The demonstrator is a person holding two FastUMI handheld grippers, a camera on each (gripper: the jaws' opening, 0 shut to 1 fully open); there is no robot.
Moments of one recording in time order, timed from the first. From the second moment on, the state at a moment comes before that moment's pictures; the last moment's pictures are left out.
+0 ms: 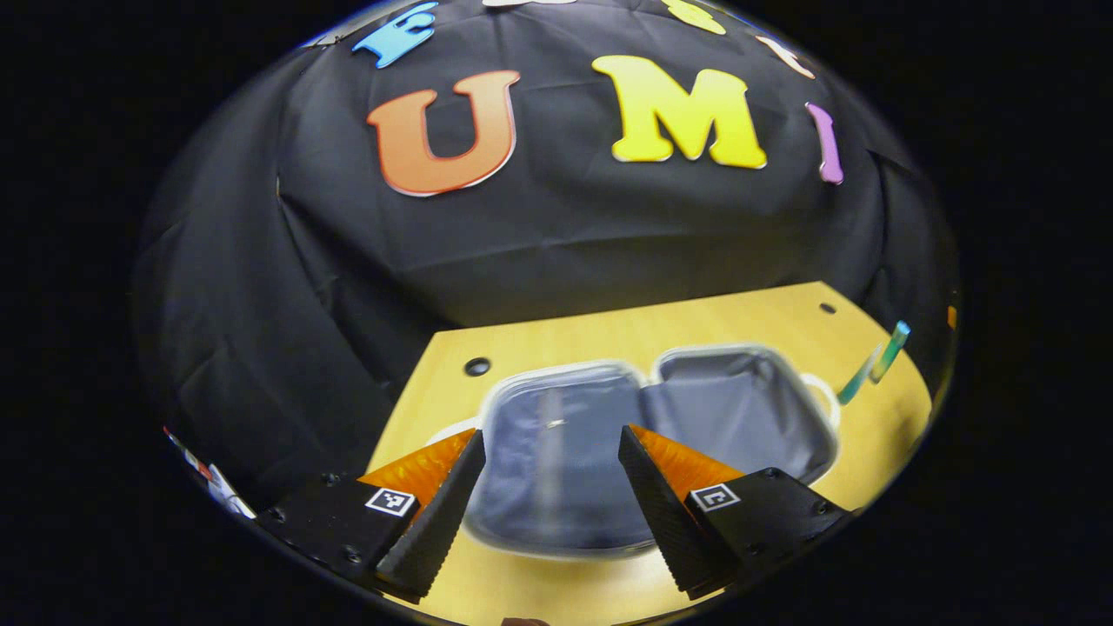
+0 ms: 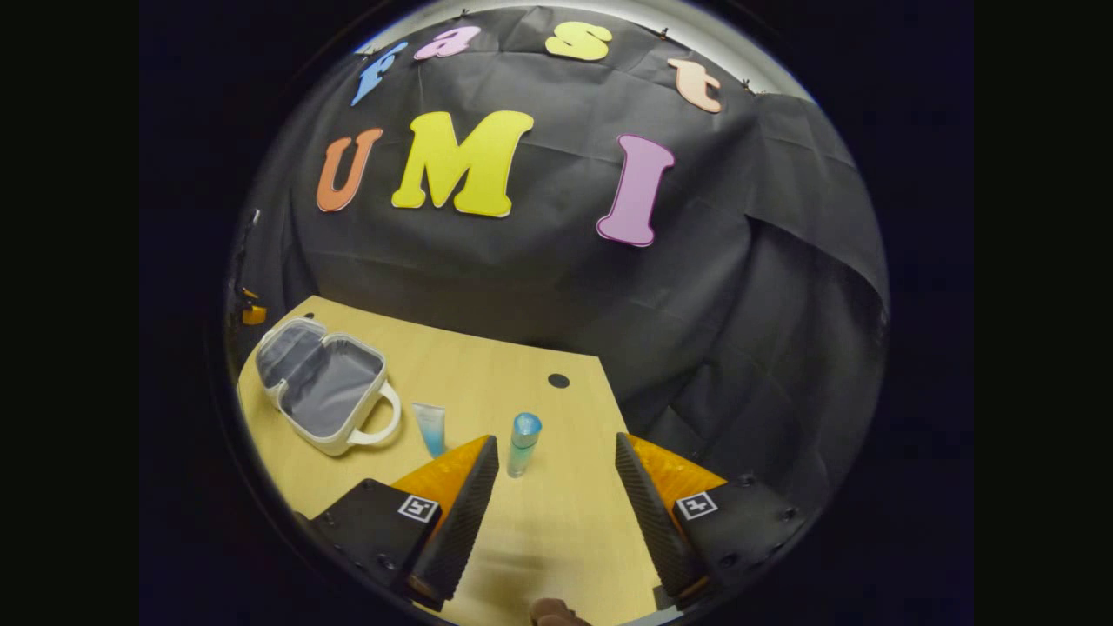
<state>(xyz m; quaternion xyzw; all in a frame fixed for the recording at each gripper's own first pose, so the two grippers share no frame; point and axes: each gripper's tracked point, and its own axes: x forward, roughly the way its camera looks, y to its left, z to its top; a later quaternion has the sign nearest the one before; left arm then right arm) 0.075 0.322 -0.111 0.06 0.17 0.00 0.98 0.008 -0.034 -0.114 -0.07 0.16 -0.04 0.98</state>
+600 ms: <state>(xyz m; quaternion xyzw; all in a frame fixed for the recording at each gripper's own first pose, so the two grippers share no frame) 0.064 0.010 -0.138 -0.01 0.17 -0.16 0.97 0.028 -0.105 -0.149 -0.08 0.19 0.01 0.98</state>
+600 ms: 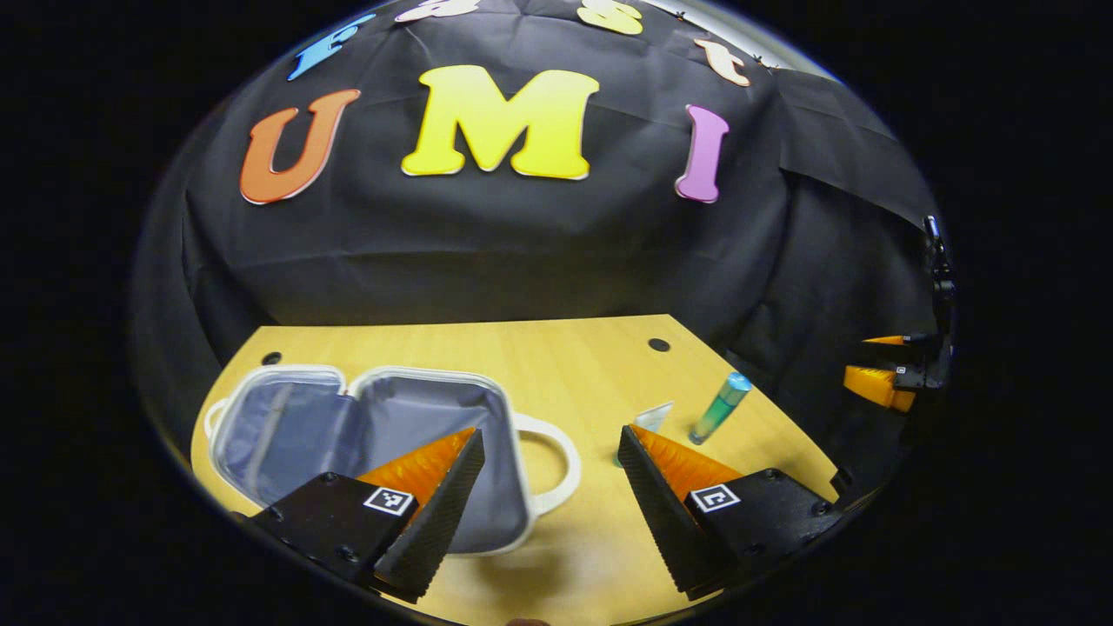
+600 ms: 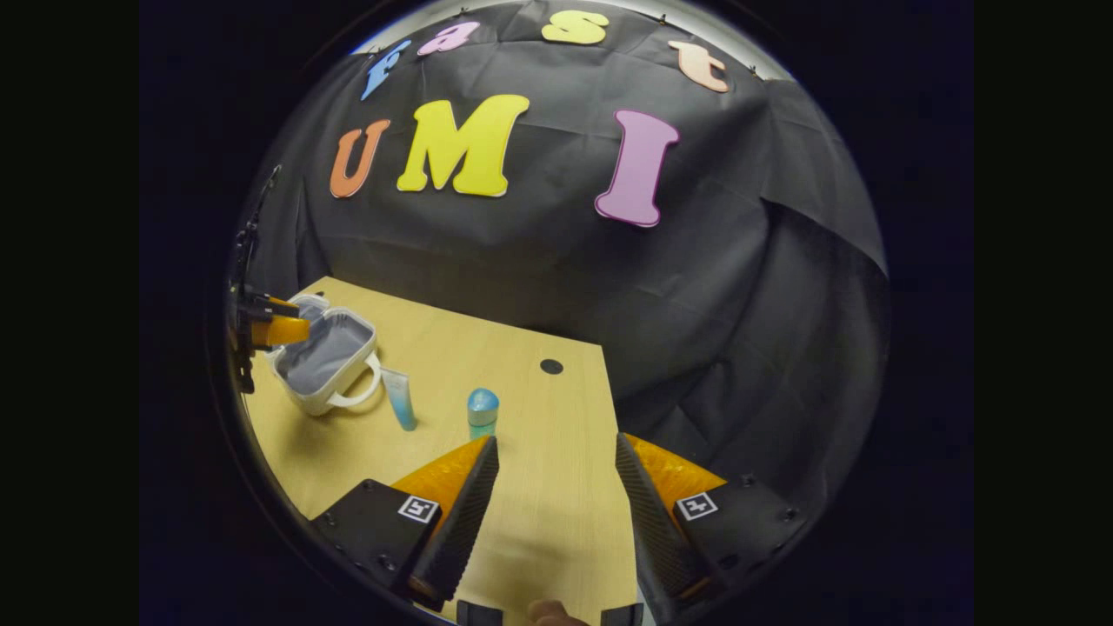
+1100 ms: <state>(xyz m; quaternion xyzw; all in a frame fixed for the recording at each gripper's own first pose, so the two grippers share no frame) 0.117 -0.082 -0.230 -0.01 0.22 -0.15 0.96 0.036 -0.111 -0.196 -0.09 0.23 0.04 0.97</state>
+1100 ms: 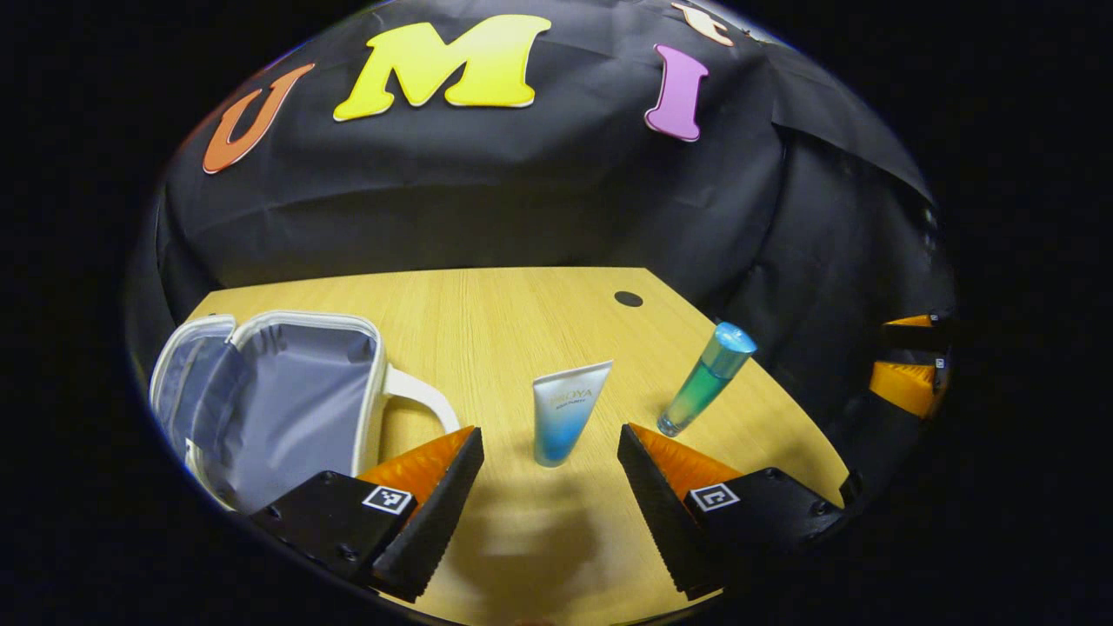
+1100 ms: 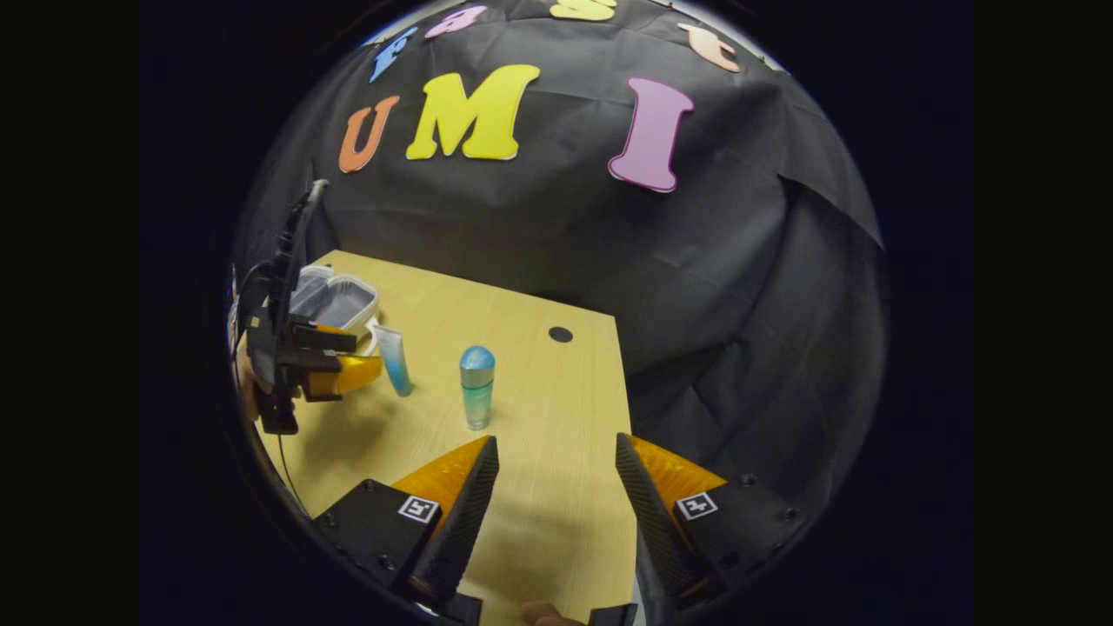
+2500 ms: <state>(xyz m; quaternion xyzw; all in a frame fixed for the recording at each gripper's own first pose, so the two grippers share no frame) 0.118 -0.076 -0.133 0.01 0.15 -0.13 0.98 0.121 -0.012 -0.255 -0.07 0.24 0.12 0.96</state>
